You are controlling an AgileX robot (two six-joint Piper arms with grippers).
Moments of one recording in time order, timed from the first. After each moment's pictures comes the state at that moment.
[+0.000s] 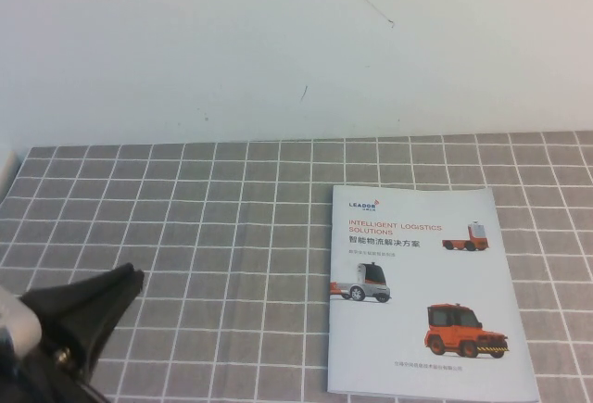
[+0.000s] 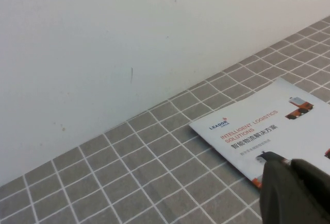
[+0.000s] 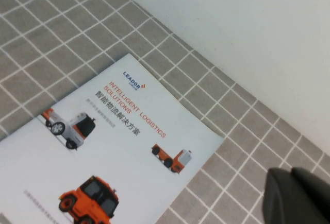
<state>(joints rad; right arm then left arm) 0.24 1.10 -1.14 0.19 0.79 -0.62 -0.57 0.62 -0.39 0.34 0.02 -0.25</state>
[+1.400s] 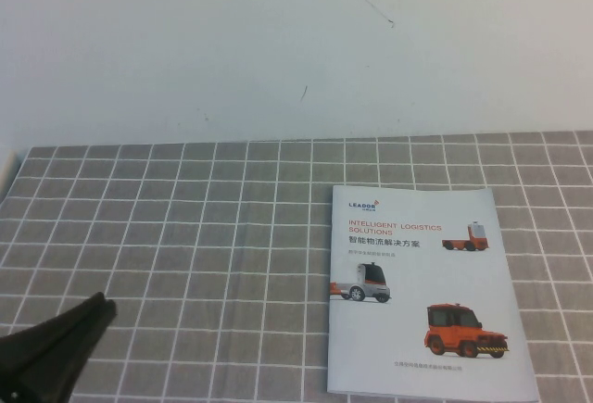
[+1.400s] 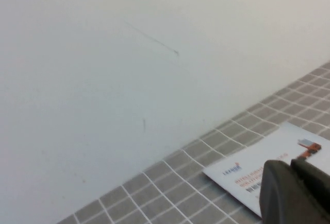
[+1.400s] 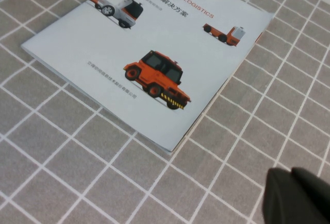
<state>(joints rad) 0.24 0.28 -0.40 0.15 0.83 -0.44 -0.52 0.45 -0.19 0.40 -0.21 -0.25</state>
